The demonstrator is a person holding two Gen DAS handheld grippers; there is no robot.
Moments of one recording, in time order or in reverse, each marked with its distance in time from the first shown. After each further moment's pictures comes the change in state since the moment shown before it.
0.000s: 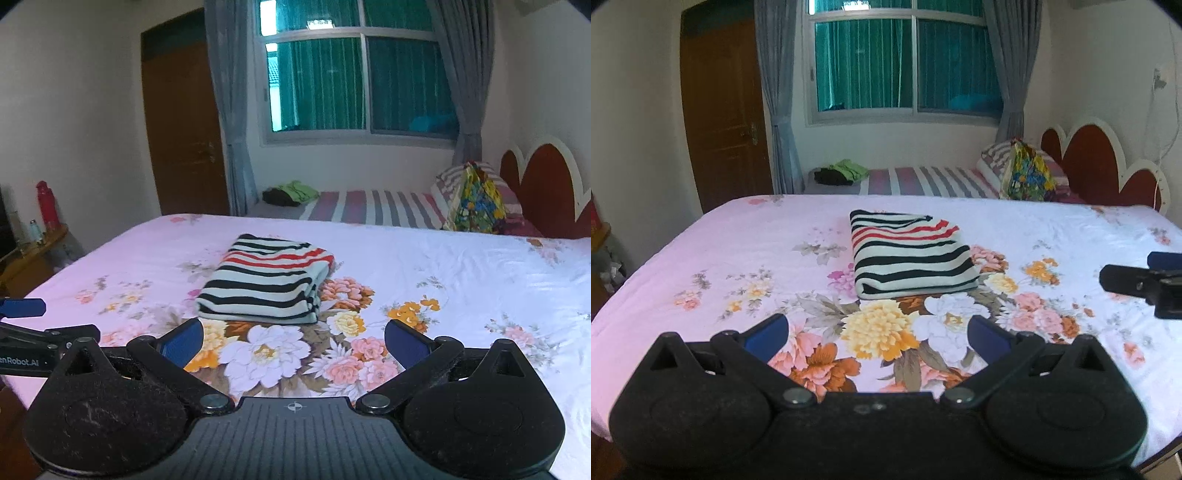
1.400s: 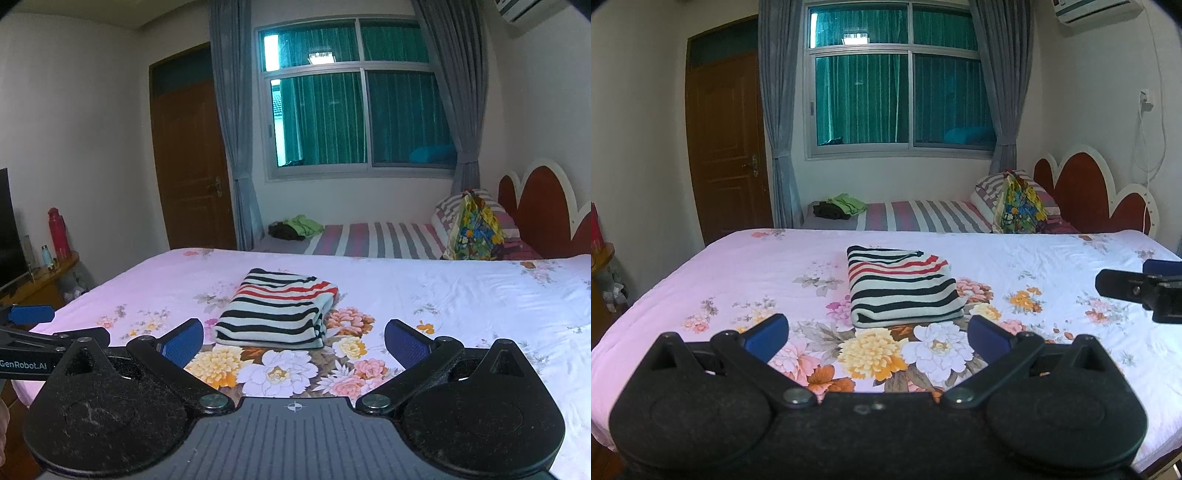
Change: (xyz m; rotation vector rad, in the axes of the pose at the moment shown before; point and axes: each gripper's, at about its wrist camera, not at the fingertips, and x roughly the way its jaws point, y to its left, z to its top) left arm -0.048 -0.008 0.003 0.002 -0.108 -0.005; right arm -0.068 -0.002 0.008 0.008 -0.099 0.020
